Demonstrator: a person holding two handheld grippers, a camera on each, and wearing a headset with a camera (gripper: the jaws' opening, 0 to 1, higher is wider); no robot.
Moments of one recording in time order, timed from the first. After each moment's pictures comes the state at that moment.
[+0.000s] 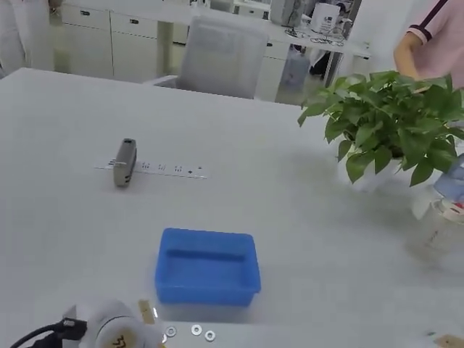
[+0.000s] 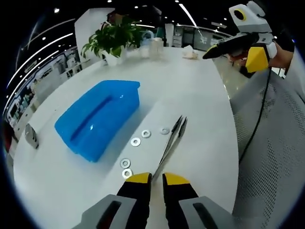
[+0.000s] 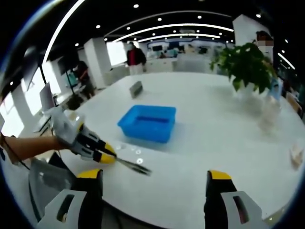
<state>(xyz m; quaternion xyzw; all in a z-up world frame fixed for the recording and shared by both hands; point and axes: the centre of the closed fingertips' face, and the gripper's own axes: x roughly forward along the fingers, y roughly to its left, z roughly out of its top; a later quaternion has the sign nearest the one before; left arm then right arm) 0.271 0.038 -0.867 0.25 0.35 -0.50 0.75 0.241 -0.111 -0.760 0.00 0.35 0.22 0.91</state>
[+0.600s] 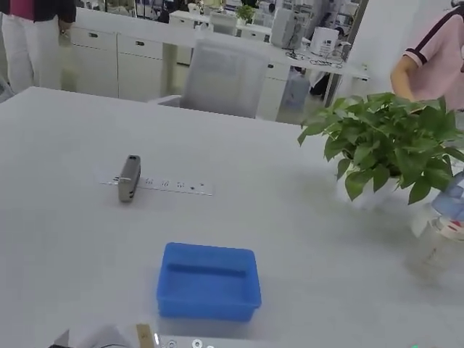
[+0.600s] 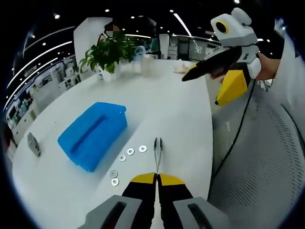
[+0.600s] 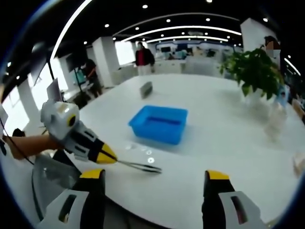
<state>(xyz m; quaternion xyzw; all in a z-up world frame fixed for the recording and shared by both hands) 0.230 0.024 -0.804 0.21 0.29 -0.52 0.78 0.230 -0.085 -0.757 -0.01 0.35 0.26 0.90</state>
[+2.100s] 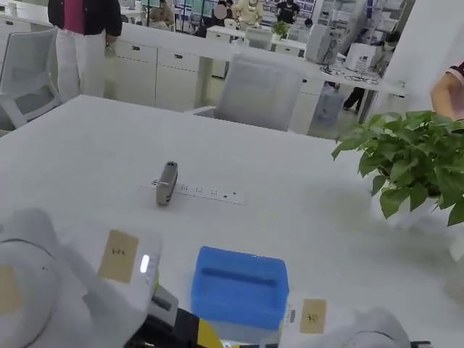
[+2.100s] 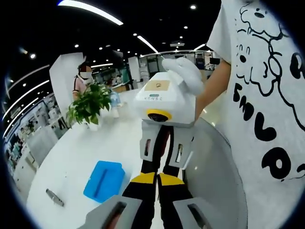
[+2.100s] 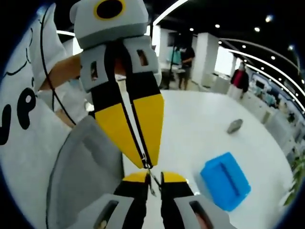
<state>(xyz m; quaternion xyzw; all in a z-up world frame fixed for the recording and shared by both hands) 0.185 0.024 -0.656 0.25 0.17 -0.62 0.73 0.199 0.056 -0.719 -0.24 0.25 0.59 0.73</state>
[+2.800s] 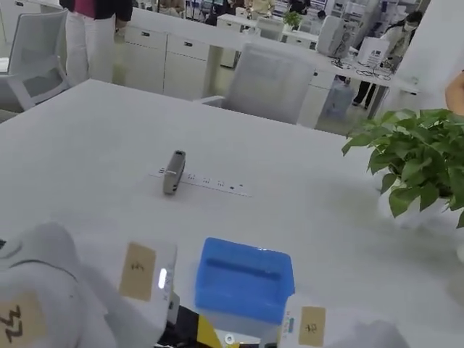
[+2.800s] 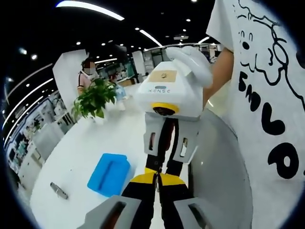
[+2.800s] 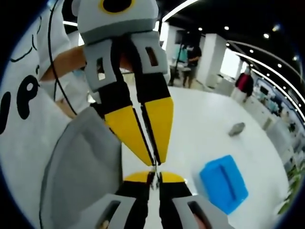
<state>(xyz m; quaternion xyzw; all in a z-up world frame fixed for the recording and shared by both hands) 0.194 0.033 -0.670 0.25 0.18 -0.57 0.76 0.202 0.058 -0.729 -0.28 0.24 0.59 0.72</state>
